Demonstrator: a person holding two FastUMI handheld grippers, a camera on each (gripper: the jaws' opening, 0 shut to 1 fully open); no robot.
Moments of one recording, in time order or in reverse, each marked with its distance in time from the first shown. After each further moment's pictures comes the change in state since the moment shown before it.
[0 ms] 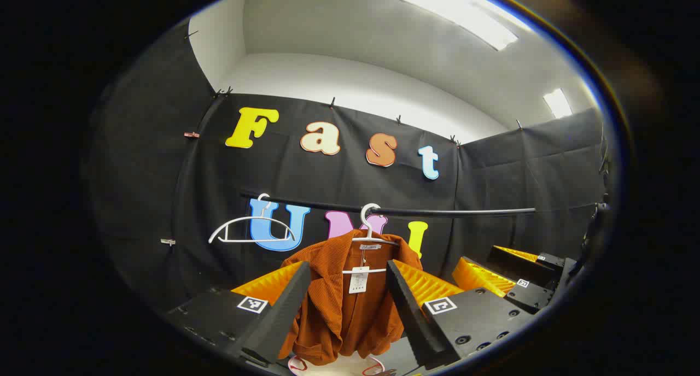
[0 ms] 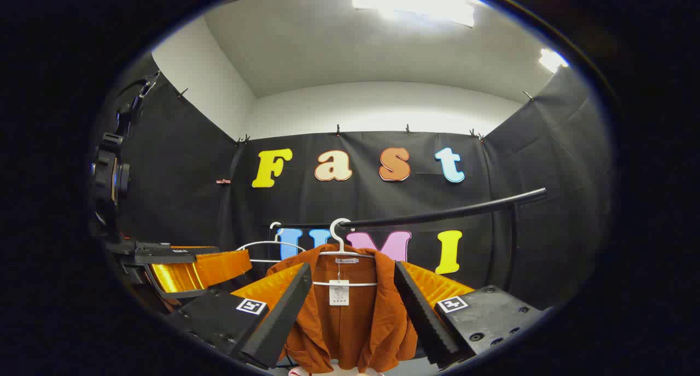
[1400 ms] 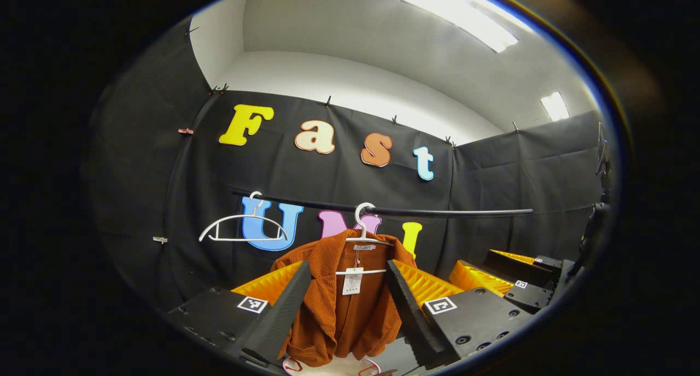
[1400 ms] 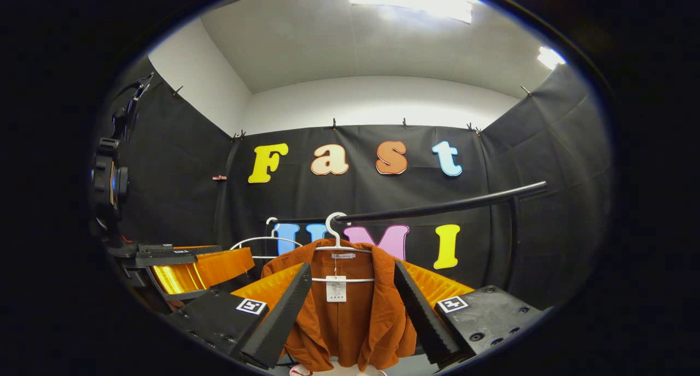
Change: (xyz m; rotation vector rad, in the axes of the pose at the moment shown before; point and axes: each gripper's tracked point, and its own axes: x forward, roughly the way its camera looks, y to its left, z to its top) left arm 0.014 -0.006 -0.003 -0.016 0.006 -0.046; right arm 0.006 -0.006 -0.013 0.002 0.033 -0.035
